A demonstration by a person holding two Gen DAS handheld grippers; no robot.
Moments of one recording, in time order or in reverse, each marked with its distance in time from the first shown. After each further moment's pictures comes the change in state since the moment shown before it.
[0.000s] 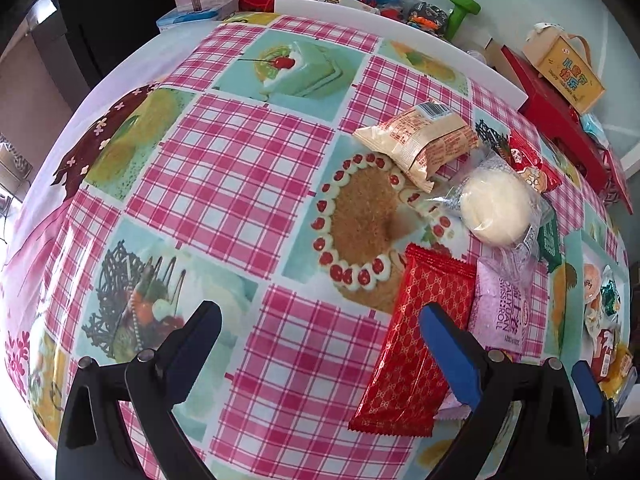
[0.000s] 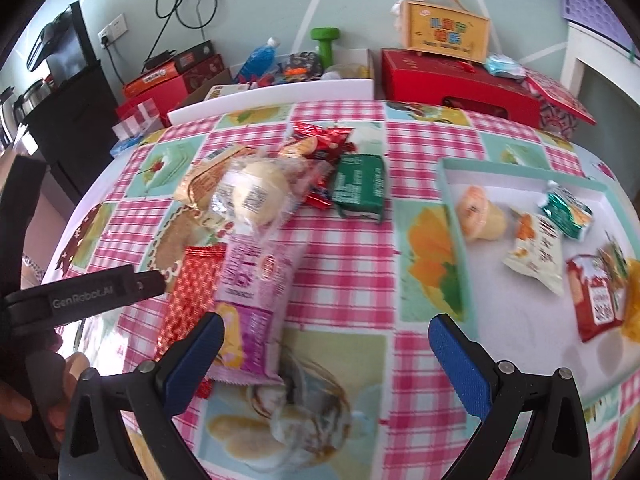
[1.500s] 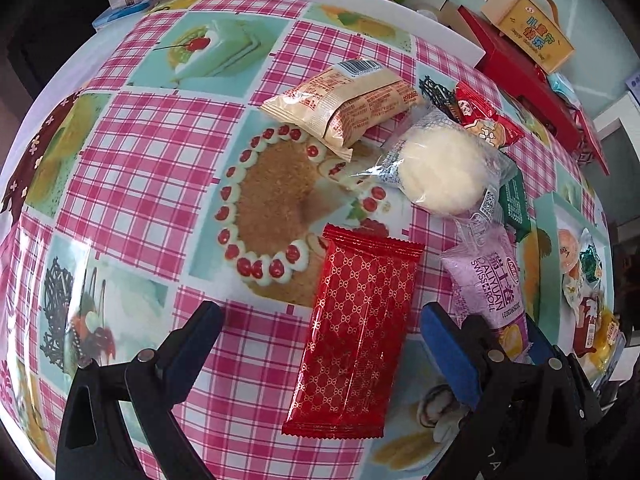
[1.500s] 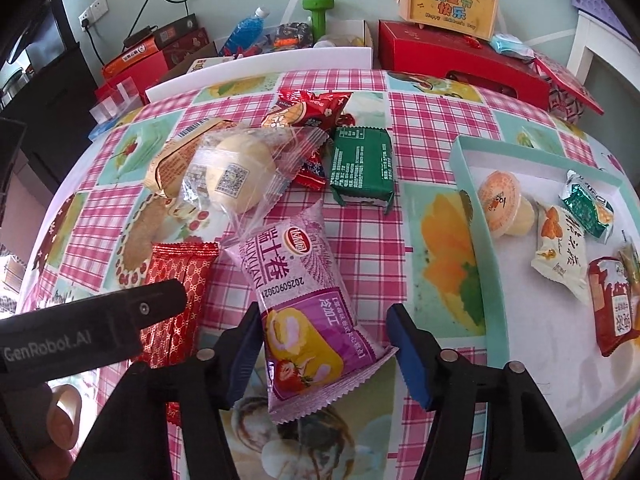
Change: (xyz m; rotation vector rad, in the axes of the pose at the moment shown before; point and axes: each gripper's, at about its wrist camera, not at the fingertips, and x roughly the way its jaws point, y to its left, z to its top) left arm 0.033 -0.067 0.005 0.108 0.105 -0.108; right arm 0.040 -0.003 0.006 0.014 0.100 -0.050
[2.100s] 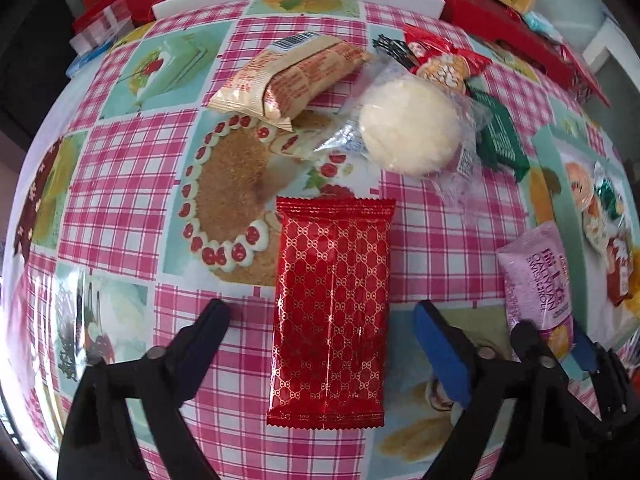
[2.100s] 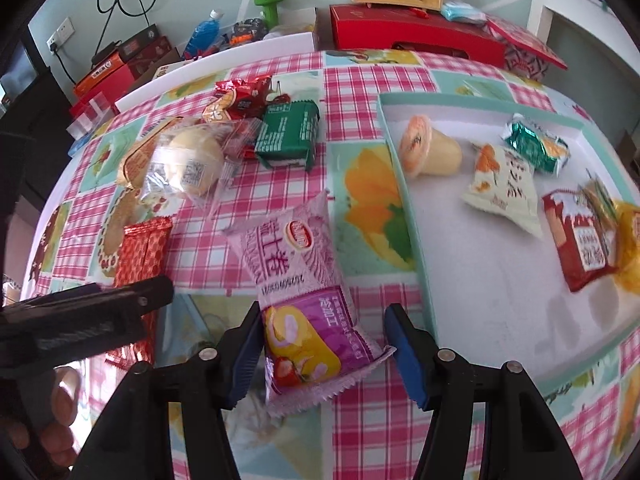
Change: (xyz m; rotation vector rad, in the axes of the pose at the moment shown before) left arm 0.012 -0.050 -0.024 0.195 0.017 0.121; right arm -0.020 -0.044 -0.028 0.116 0.055 -0.022
